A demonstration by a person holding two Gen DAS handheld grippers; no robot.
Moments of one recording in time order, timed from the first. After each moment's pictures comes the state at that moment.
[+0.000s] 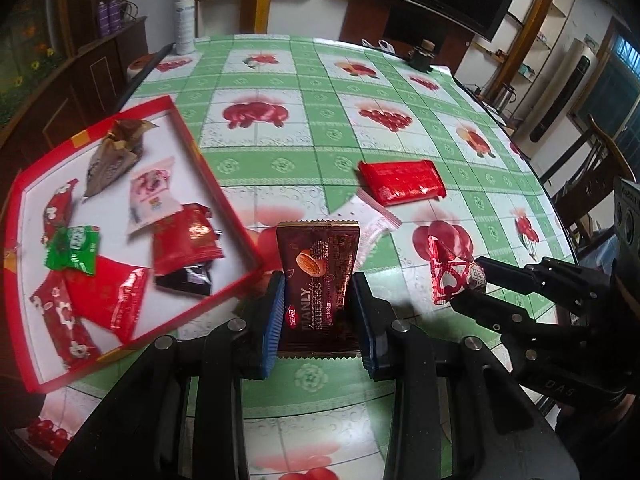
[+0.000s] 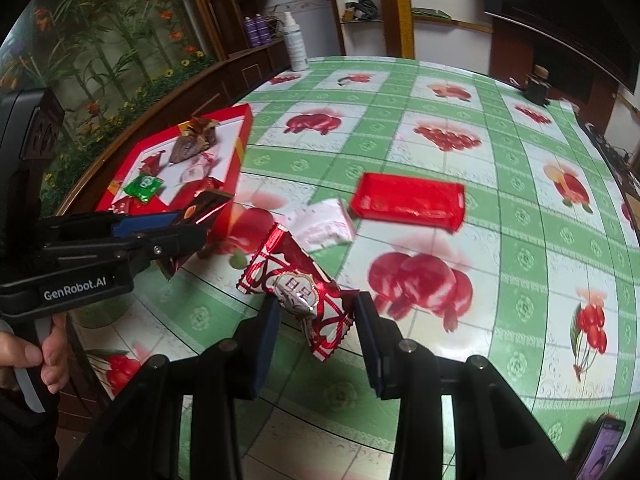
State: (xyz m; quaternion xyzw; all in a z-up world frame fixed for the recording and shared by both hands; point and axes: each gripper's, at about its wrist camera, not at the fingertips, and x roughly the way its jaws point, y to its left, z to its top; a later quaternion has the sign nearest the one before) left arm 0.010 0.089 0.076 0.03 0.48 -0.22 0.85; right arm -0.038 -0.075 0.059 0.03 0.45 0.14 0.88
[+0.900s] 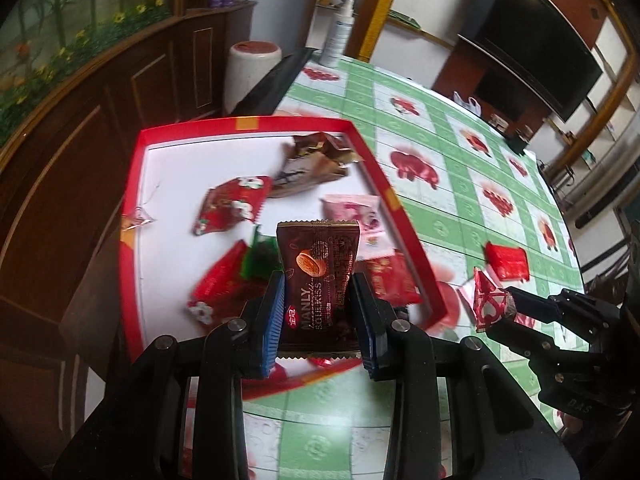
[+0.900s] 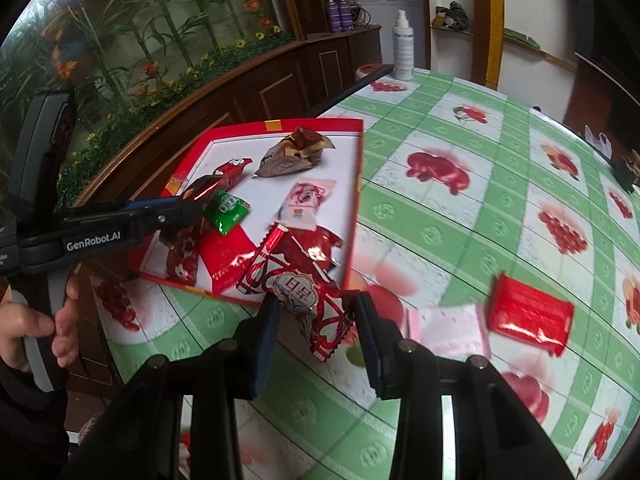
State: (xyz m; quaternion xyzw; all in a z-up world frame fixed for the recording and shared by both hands) left arm 0.054 0.240 0.094 -0.08 0.48 -0.09 0.87; right arm 0.030 0.039 0.084 -0.03 0.46 0.24 0.86
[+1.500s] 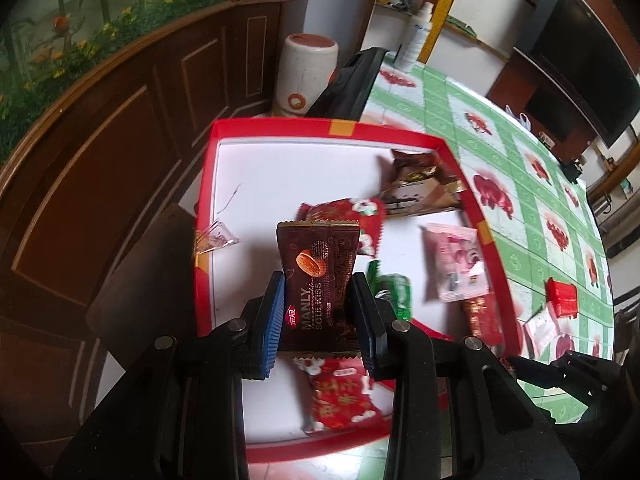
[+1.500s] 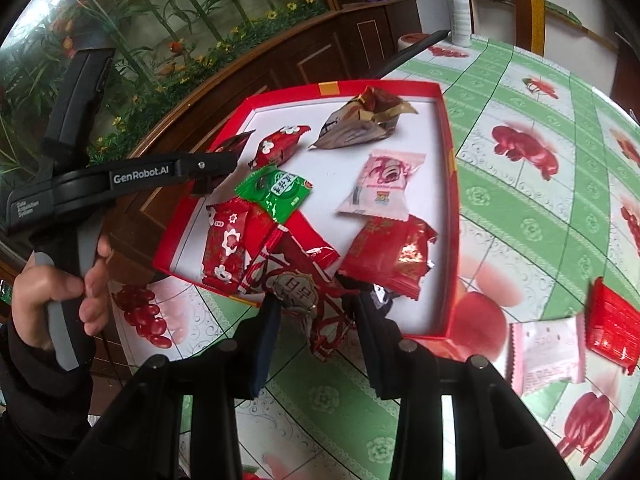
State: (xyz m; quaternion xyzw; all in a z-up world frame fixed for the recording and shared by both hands) left arm 0.090 0.299 0.072 -0.09 0.50 -0.01 0.86; right arm 0.048 0.093 0.048 -0.01 0.50 0.31 0.81
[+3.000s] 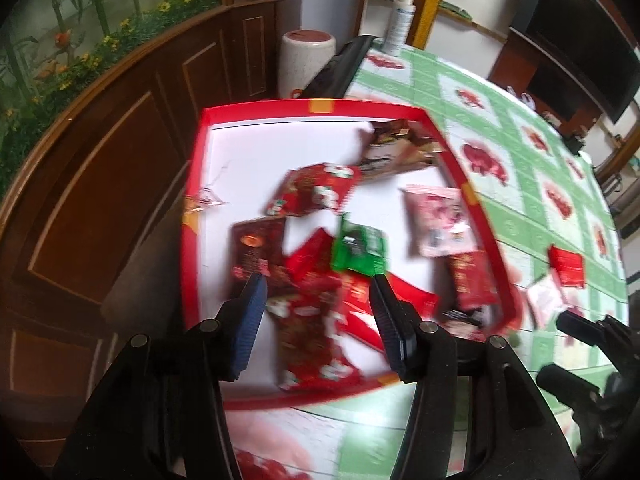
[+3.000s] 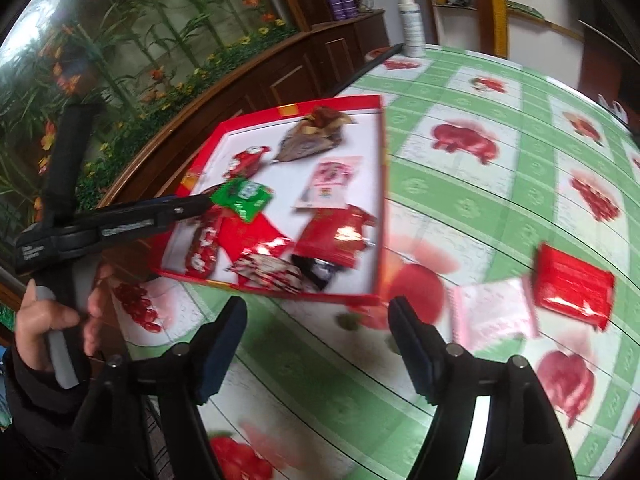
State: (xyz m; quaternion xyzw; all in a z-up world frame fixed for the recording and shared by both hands) left arm 0.056 0.261 0.079 -0.05 0.50 -0.01 0.86; right arm 0.029 0.038 0.066 0.02 0.48 0.26 0.84
